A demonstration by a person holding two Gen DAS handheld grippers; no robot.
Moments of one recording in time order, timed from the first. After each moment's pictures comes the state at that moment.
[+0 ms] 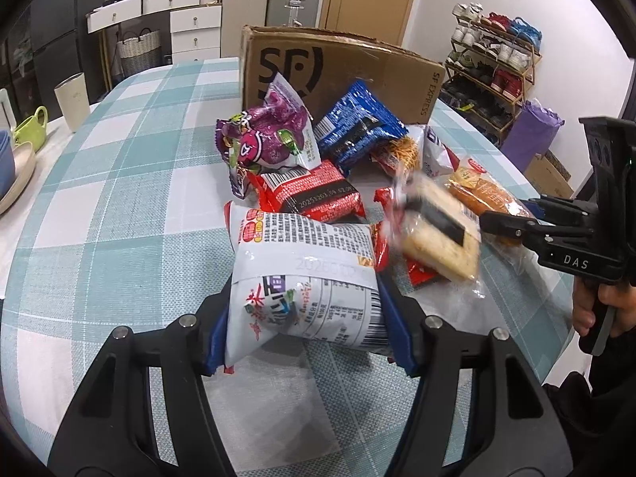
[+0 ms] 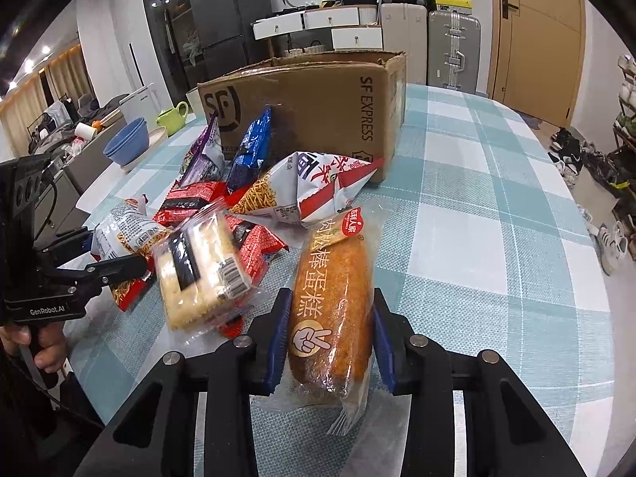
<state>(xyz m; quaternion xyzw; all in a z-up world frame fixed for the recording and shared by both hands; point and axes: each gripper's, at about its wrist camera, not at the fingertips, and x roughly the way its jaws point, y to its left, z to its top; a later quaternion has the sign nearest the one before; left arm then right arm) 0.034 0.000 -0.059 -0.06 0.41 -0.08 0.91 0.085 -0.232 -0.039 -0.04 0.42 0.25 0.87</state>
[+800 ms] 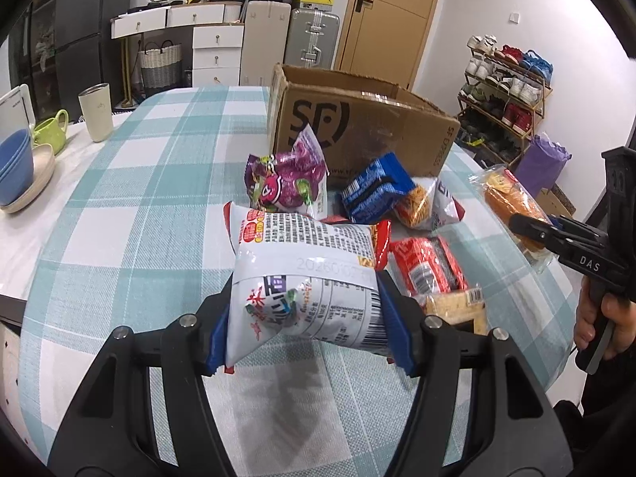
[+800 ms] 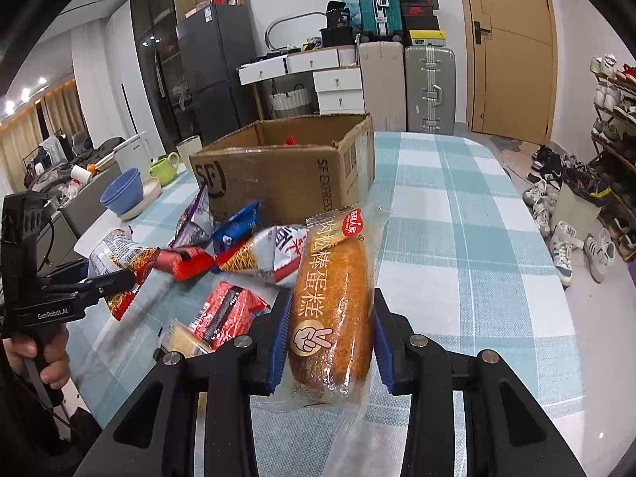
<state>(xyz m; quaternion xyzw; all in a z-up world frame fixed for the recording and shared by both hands) 0.024 0.020 -0.025 -0.08 0.37 -0.05 0.93 0.085 -0.260 0.002 -0.01 0.35 0.23 0.91</state>
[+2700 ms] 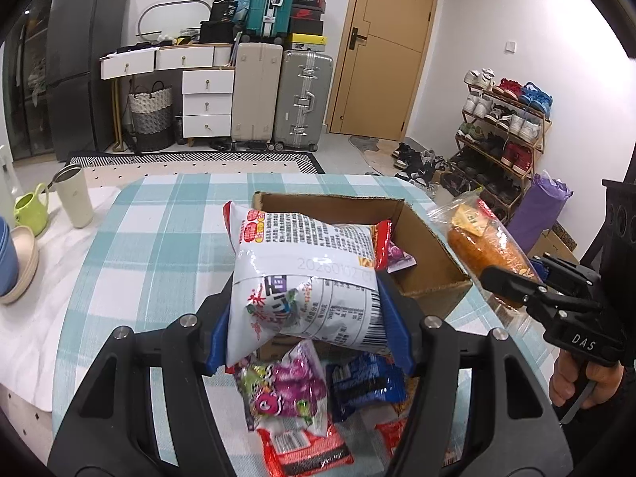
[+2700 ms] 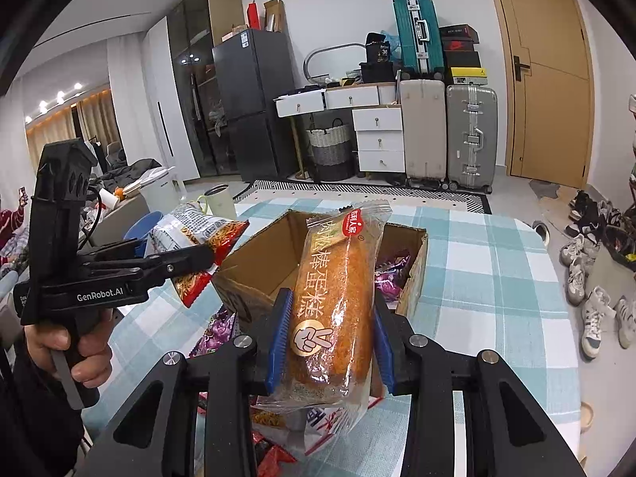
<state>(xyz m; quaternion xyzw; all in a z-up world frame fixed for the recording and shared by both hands) 0.168 0.014 0.082 -0.08 0.31 -0.05 0.95 0.190 -0.204 0.073 0.00 0.30 0.30 0.91</state>
